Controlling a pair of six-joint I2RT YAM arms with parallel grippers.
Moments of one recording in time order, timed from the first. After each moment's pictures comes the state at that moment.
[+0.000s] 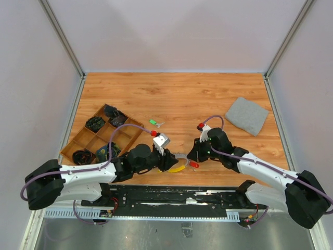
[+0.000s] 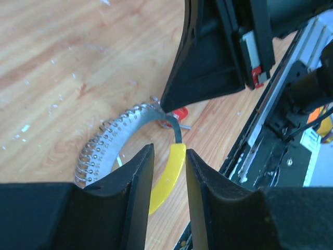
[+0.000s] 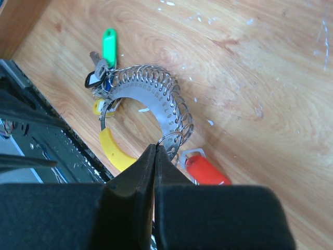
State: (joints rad) left arm -1.08 1.13 0.38 0.42 -0.02 -0.37; right arm 0.68 1.09 0.46 -0.06 -0.30 0.49
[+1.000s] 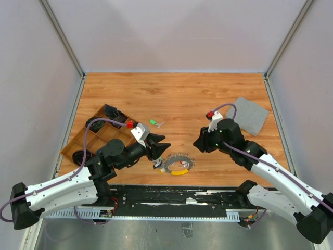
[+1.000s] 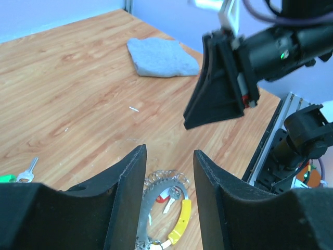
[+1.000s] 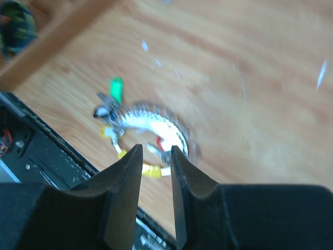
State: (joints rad) left arm -1.03 0.71 0.51 0.23 -0.08 -0.20; right arm 0.68 0.88 0.75 -0.39 -0.14 0.30
